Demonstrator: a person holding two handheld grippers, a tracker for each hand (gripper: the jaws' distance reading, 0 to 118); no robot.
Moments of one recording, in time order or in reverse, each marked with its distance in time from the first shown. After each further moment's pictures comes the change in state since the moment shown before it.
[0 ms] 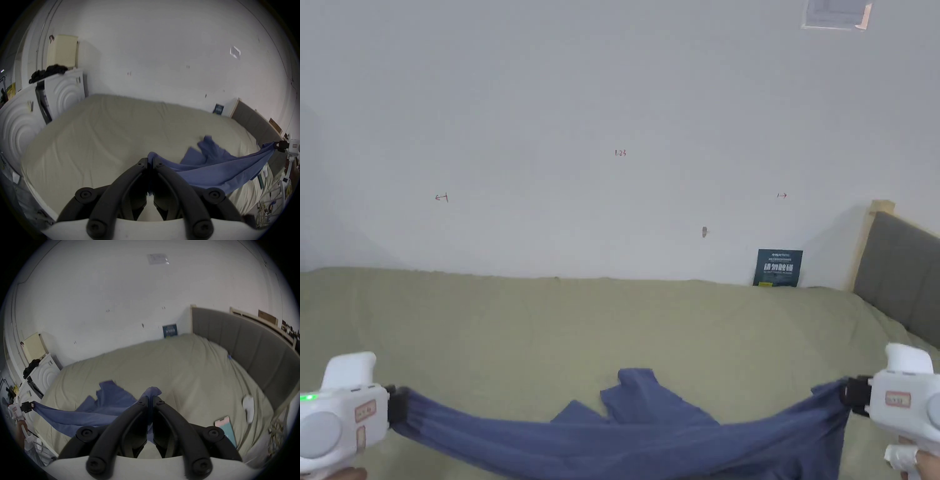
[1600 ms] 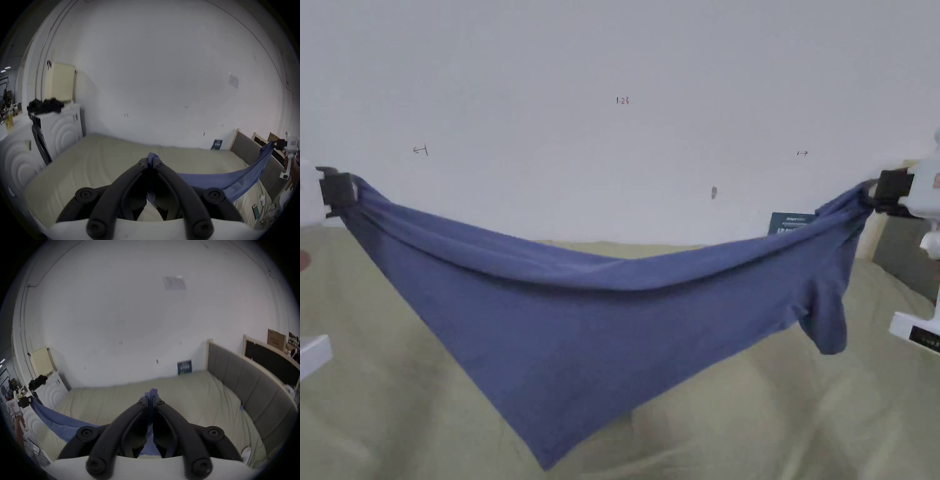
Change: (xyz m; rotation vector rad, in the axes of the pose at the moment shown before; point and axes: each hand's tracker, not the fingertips) left arm 0.027 0.247 0.008 0.354 -0.009 -0.018; right arm -0.093 0.258 0.003 0.269 0.095 0.083
